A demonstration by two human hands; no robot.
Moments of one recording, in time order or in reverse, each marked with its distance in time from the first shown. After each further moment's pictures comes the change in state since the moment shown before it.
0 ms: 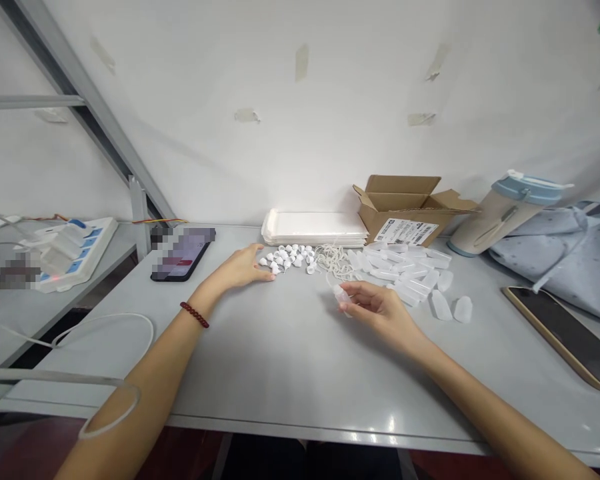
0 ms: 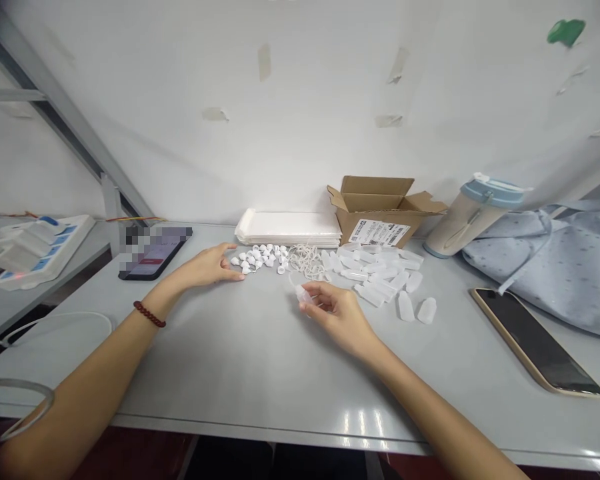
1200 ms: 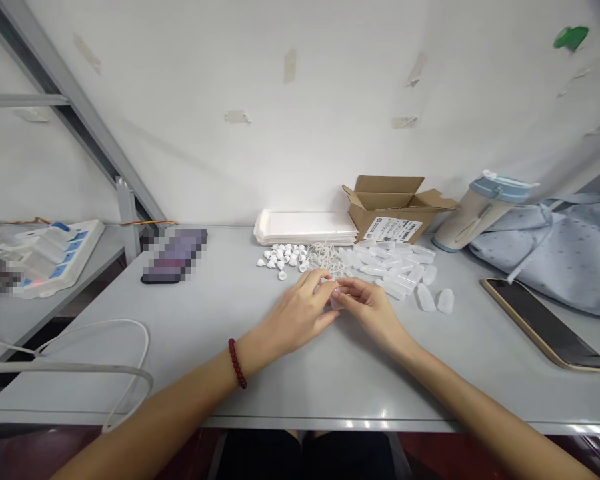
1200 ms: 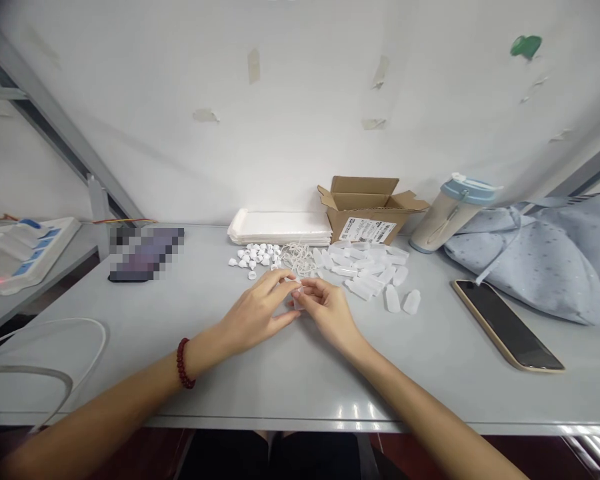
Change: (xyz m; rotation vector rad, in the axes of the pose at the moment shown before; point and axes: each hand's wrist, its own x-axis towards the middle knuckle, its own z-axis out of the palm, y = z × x) left_hand -0.058 0.077 0.085 0.056 0.263 0.804; right_hand -0.001 -0.003 0.015 0.314 0.113 0.085
